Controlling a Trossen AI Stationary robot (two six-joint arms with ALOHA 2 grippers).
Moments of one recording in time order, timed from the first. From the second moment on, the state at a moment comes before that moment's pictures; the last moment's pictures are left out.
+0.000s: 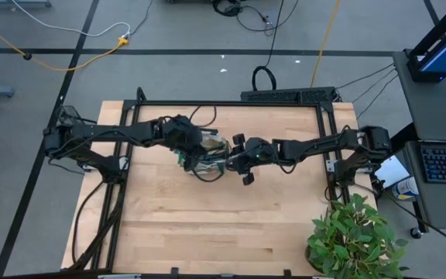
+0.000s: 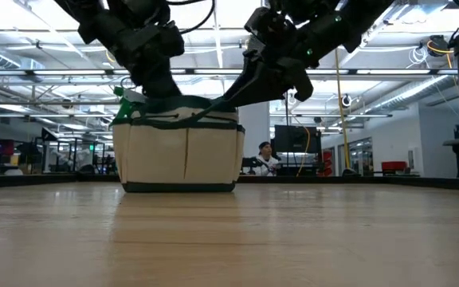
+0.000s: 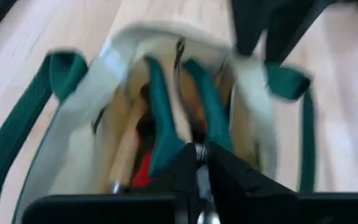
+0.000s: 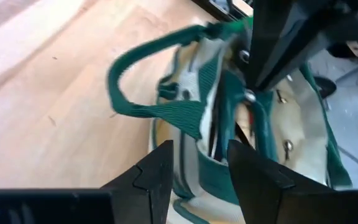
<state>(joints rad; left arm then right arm) 0.25 1.34 0.87 -0.28 0.19 0.00 -0.04 1.61 0.96 0.11 0.02 -0.57</state>
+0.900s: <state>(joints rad) 0.08 1.30 0.87 -0.44 0.17 0.10 0.01 1.61 0.96 0.16 0.02 -0.59</state>
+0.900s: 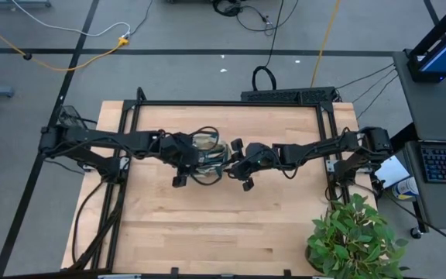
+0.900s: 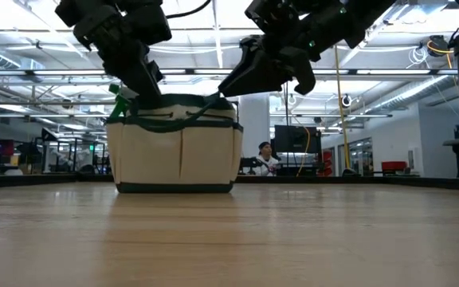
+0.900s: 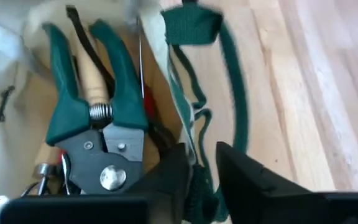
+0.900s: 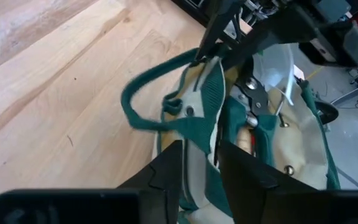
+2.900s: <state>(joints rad) -0.13 1.27 0.92 -0.53 -0.02 0.08 0.00 1.61 0.97 0.24 -0.01 -0.44</state>
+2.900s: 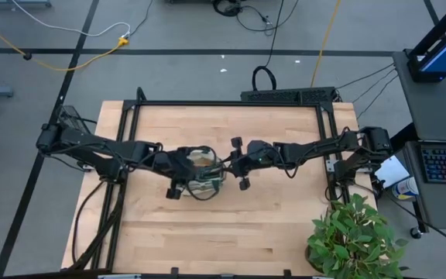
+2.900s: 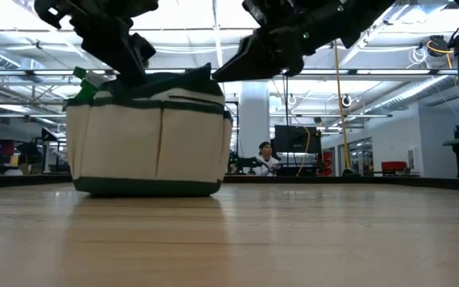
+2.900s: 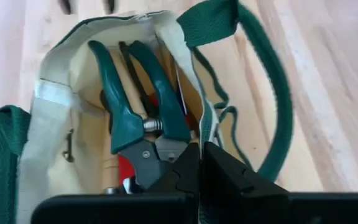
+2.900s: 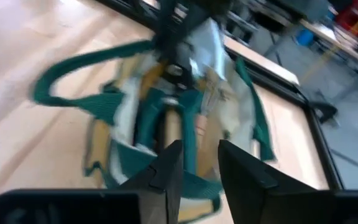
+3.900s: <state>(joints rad) -0.25 0.85 0.93 -0.64 -0.33 0.08 0.10 1.21 0.96 -0.03 0.18 -0.33</state>
